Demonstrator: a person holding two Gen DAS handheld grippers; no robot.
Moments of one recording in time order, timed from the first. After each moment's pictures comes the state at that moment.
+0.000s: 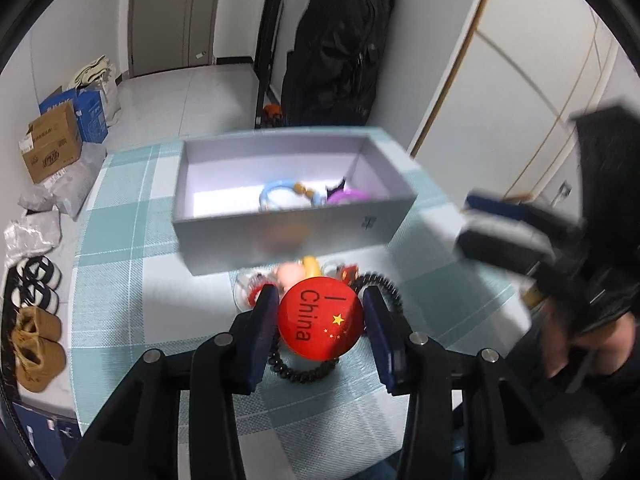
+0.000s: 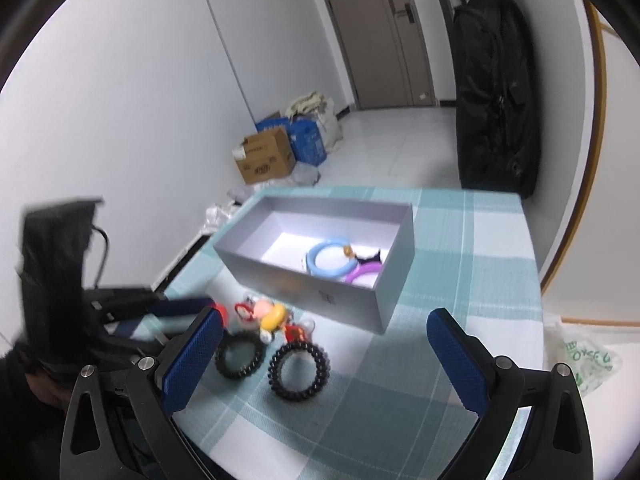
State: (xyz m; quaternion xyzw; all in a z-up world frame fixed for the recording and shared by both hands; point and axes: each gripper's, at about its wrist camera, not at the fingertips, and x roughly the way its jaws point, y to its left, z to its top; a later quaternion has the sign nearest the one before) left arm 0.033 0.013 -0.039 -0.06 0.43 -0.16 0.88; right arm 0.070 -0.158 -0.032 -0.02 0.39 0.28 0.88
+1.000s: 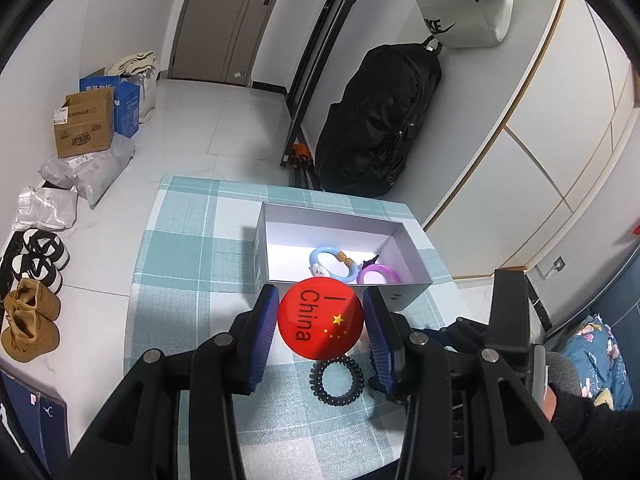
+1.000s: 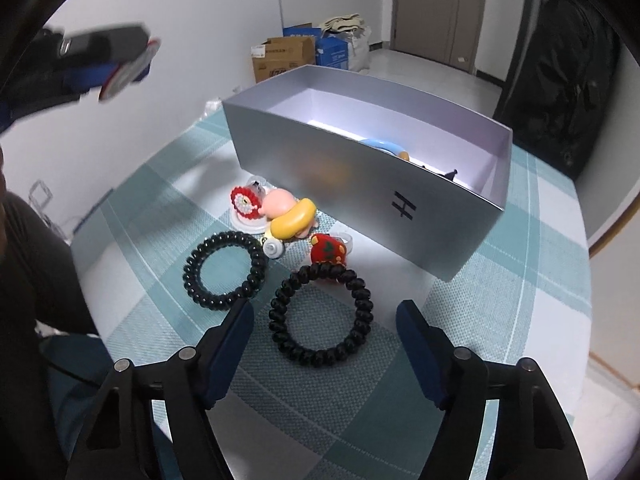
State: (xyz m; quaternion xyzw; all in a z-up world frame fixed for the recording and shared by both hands) left arm 0.037 0.071 -0.007 -0.15 0.38 -0.13 0.90; right arm 0.063 -0.095 -0.104 -0.20 0.46 0.28 0.82
